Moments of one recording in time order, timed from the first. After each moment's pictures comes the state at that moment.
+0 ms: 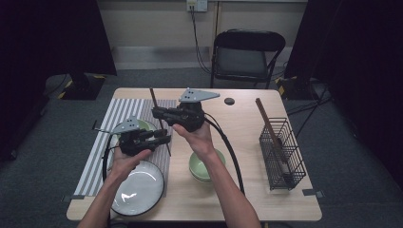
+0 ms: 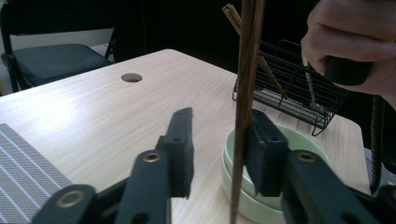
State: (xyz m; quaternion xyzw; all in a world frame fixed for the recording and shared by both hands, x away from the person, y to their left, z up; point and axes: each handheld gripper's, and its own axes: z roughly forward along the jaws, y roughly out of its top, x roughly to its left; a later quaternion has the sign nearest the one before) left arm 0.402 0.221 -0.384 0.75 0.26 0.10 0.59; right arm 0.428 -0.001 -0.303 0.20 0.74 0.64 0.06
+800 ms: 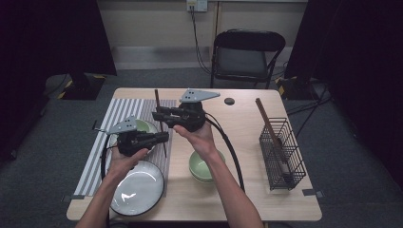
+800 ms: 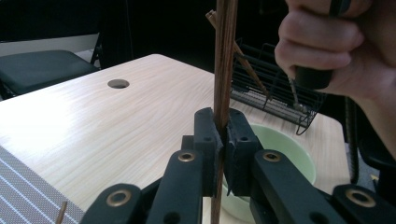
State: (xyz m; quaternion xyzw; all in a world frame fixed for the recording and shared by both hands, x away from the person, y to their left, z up) left arm 0.398 0.221 -0.377 0.75 0.24 0.08 0.61; right arm 0.431 -0.002 -0.307 0.20 0.75 0.63 0.06
